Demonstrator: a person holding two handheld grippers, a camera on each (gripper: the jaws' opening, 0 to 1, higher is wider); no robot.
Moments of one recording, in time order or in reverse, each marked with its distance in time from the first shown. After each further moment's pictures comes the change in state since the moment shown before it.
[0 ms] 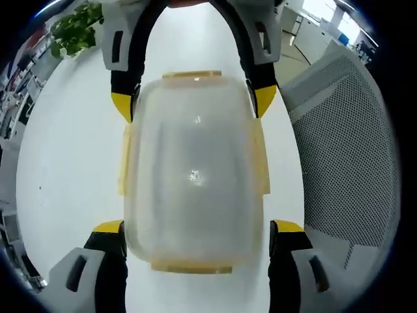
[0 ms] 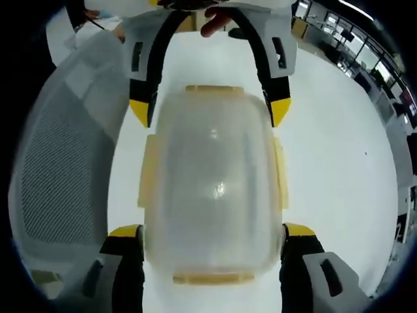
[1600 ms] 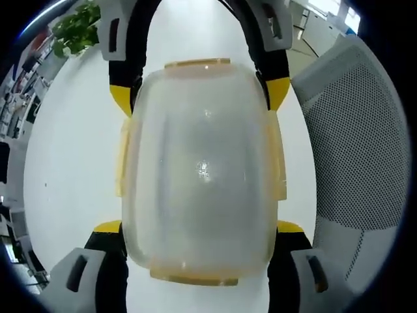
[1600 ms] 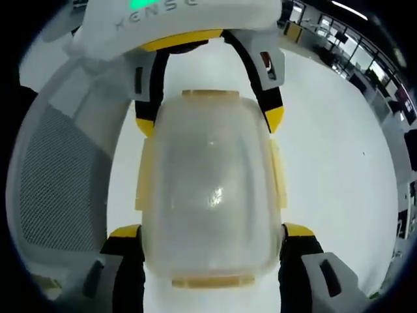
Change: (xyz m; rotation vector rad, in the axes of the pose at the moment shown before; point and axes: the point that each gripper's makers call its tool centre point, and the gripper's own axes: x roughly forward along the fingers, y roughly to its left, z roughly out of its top) left arm 0.008 0.000 -0.002 -0.011 0.026 0.073; right arm 0.002 0.005 0.005 0.015 -0.057 -0.018
